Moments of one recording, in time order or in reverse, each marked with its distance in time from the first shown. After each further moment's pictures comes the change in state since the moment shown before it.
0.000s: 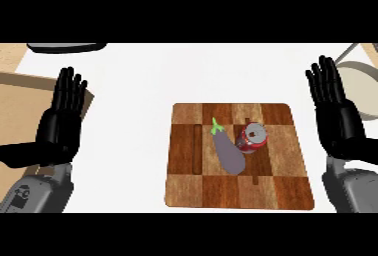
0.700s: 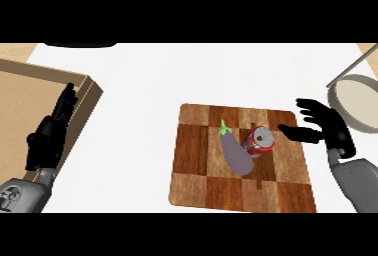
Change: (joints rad) left arm 0.025 0.165 -0.068 0.138 -0.159 -0.014 0.132; right arm -0.071 -0.183 0.158 0.301 0.292 -0.135 0.759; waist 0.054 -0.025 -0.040
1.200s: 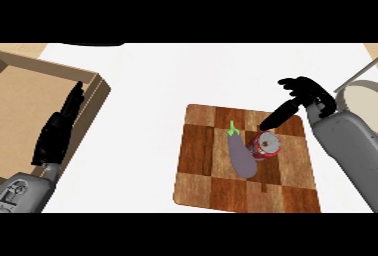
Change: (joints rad) left arm -0.042 0.002 -0.032 0.031 -0.029 -0.023 0.052; right arm -0.361 -0.036 0.167 0.043 -0.056 0.388 0.505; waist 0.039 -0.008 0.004
